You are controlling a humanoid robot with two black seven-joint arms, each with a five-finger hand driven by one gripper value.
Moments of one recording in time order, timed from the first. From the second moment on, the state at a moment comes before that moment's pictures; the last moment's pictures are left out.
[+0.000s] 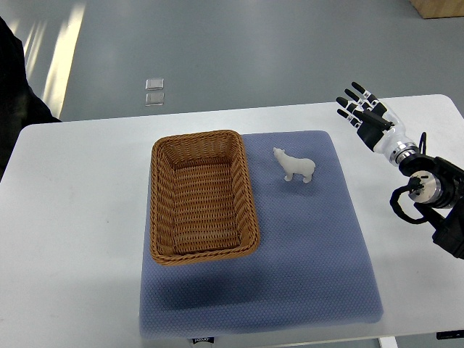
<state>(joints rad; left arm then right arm) -0.04 0.00 -0.16 -0.16 0.04 -0.01 0.05 0.68 -0.27 0.77 0.60 -0.10 0.25 0.29</state>
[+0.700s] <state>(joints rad) -0.04 0.00 -0.16 -0.16 0.04 -0.01 0.05 0.68 -0.26 0.77 0.59 -0.11 0.25 0.30</state>
